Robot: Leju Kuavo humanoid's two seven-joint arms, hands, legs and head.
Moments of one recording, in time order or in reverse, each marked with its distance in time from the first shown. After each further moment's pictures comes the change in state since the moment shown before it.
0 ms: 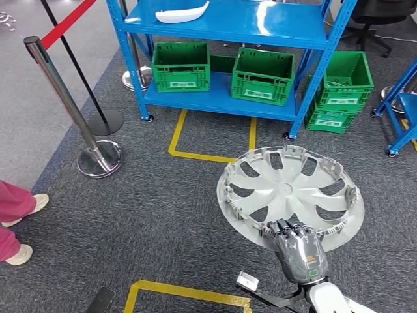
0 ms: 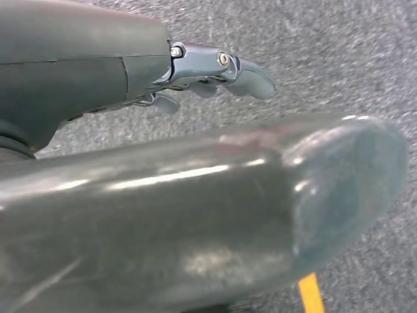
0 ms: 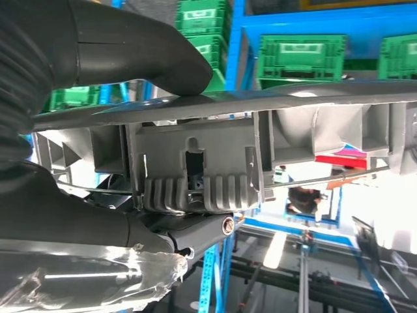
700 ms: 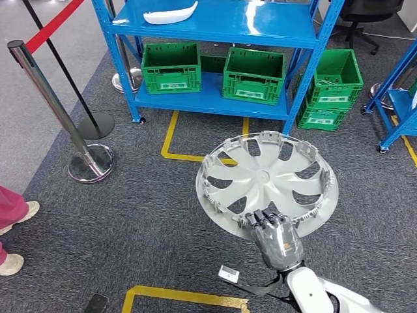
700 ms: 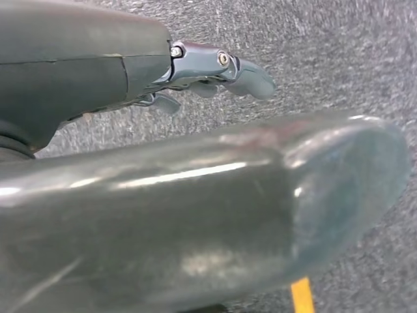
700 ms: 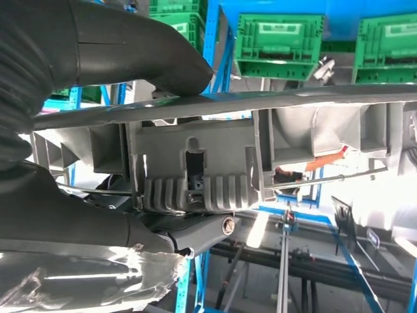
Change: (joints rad) left arm 0.029 0.000 0.078 -0.009 0.006 0.002 -0.022; right arm -0.192 0.072 0.175 0.145 0.000 -0.042 0.000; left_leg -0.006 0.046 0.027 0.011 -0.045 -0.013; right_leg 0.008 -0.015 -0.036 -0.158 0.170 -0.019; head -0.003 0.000
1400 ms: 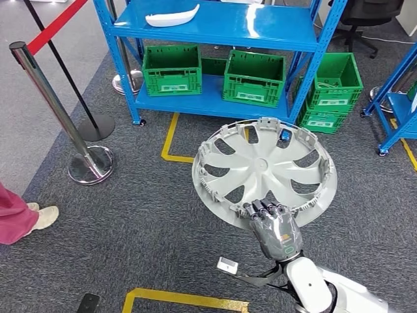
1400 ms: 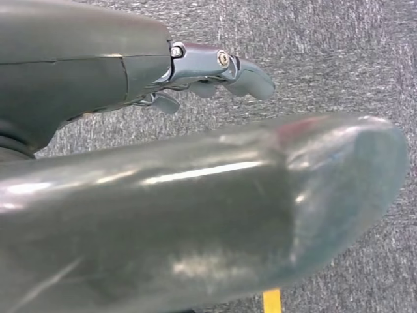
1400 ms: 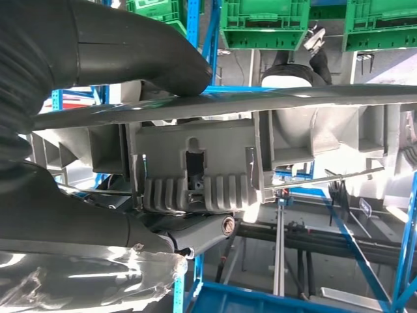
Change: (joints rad) left arm -0.005 -0.004 0.055 0.000 0.079 0.007 -0.046; right arm -0.093 0.002 0.040 0.028 0.000 -0.060 0.000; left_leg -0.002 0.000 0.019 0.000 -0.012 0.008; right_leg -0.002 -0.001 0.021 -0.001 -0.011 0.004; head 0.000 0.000
